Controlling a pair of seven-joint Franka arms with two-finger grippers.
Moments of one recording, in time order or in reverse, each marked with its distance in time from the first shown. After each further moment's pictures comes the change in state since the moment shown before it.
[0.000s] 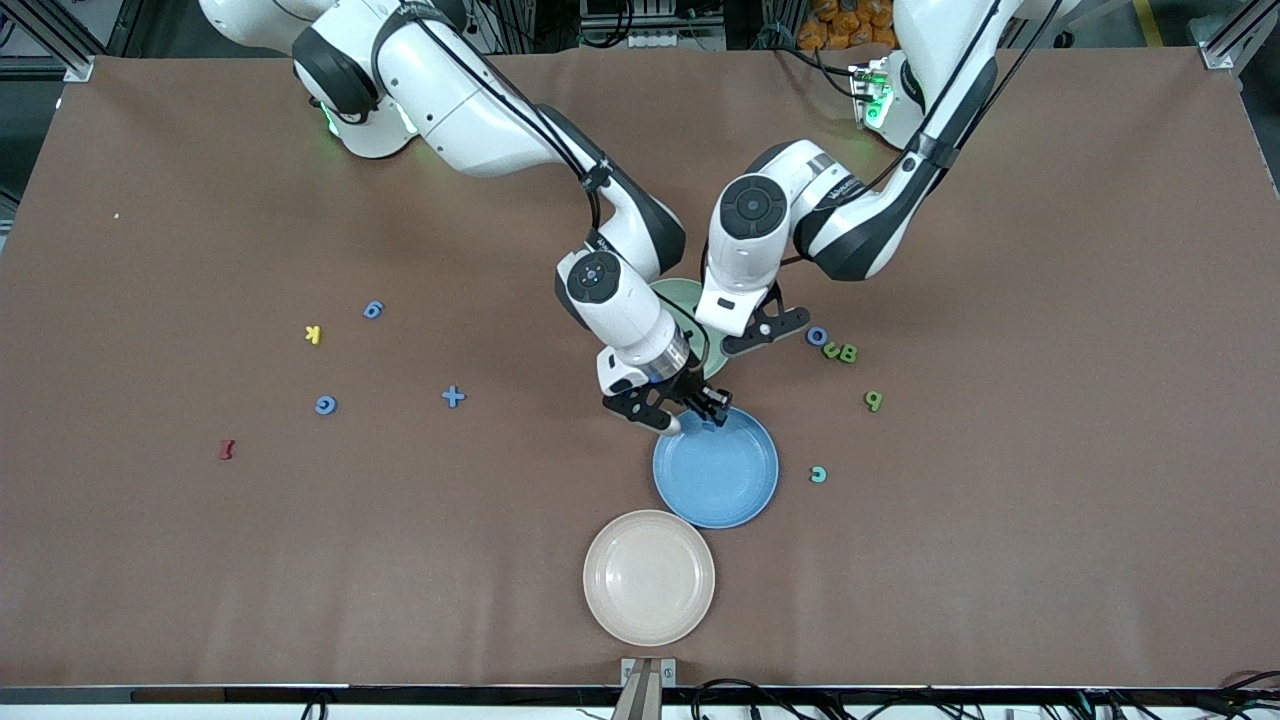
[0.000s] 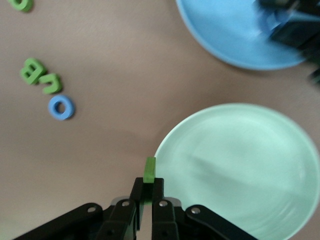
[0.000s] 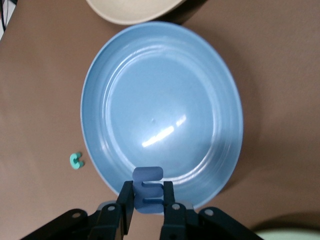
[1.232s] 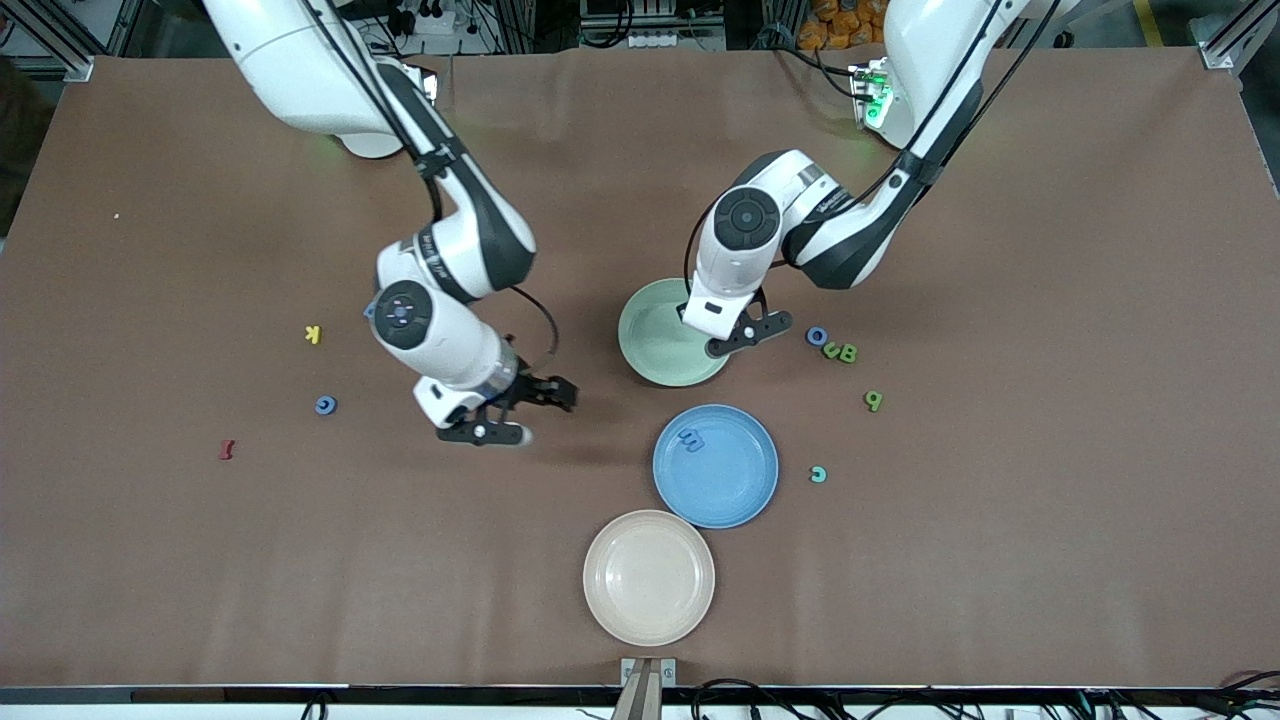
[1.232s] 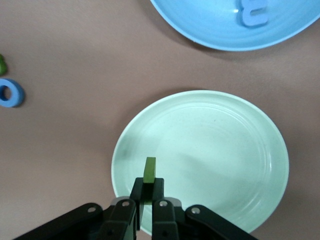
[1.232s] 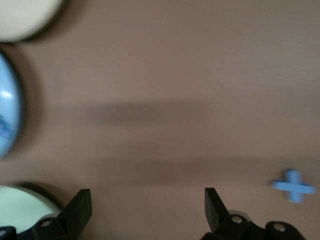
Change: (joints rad) left arm 0.020 0.080 -0.041 0.036 -0.048 0.078 0.006; right arm -0.312 -0.467 0.000 -0.564 -0.001 -0.337 -0.747
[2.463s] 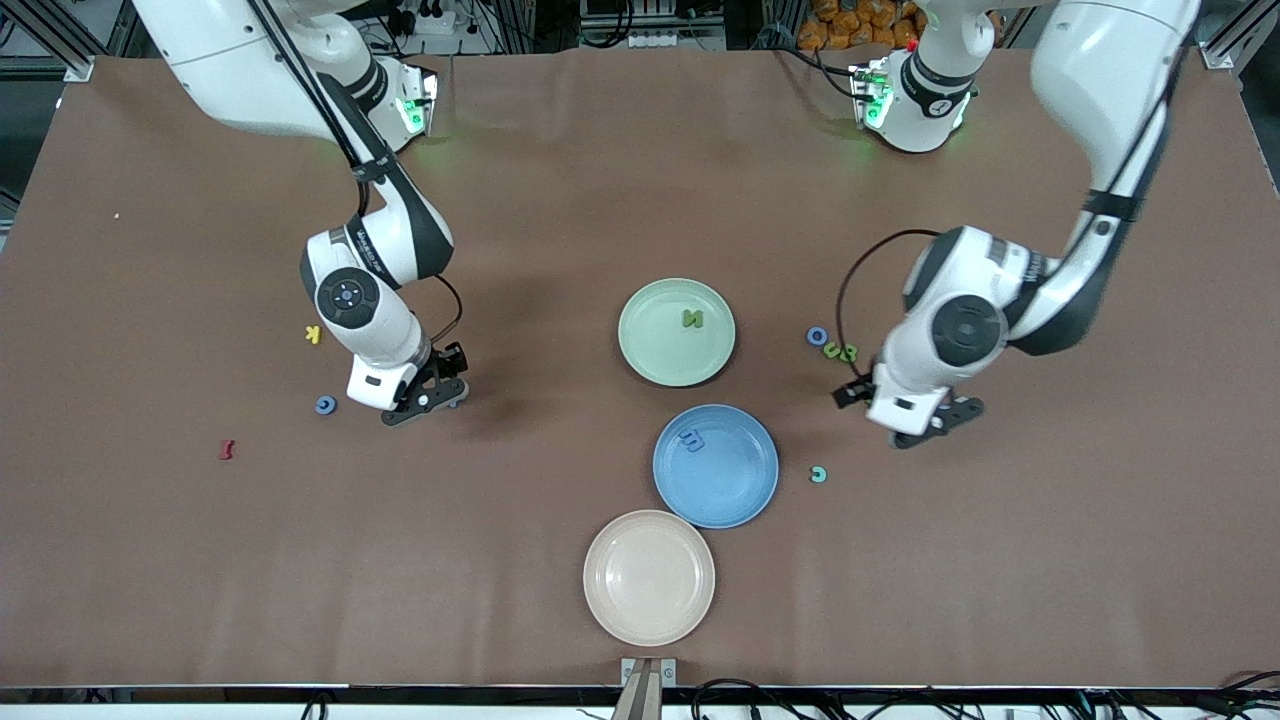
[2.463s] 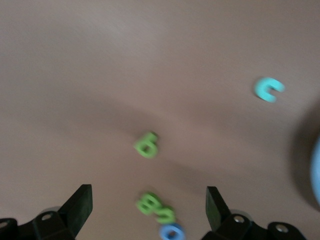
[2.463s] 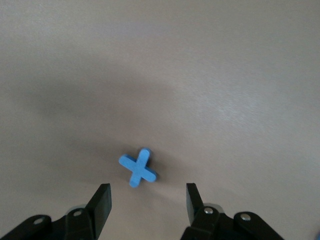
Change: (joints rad) left arm 0.414 -0.025 0.011 0.045 0.105 -0.156 0.352; right arm -0.196 -0.082 0.051 -0.317 -0.392 0.144 -0.386
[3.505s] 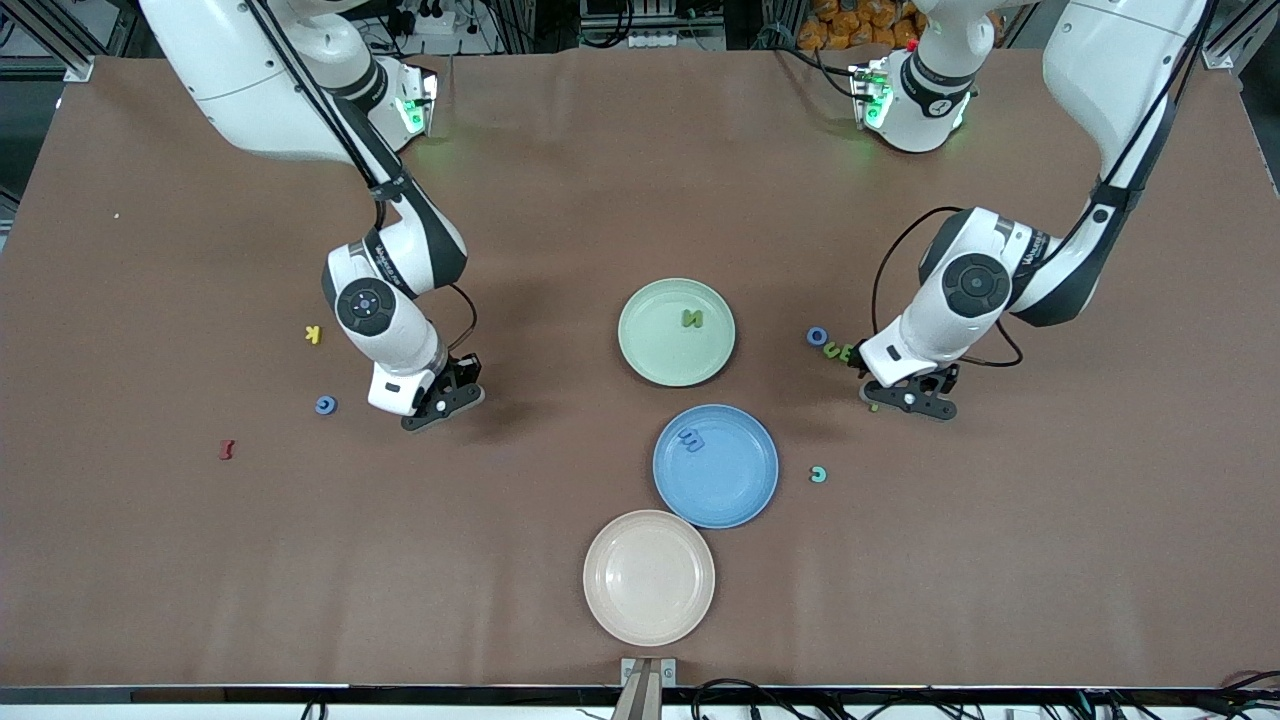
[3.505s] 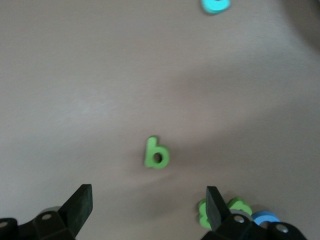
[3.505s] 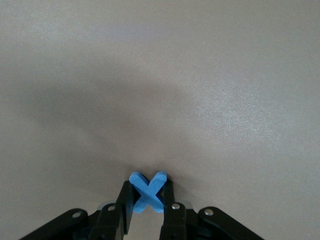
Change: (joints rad) left arm 0.078 -0.072 -0.019 -0.299 0.128 0.361 0.638; right arm -0.002 0.073 0.019 0.014 0.010 0.088 0.002
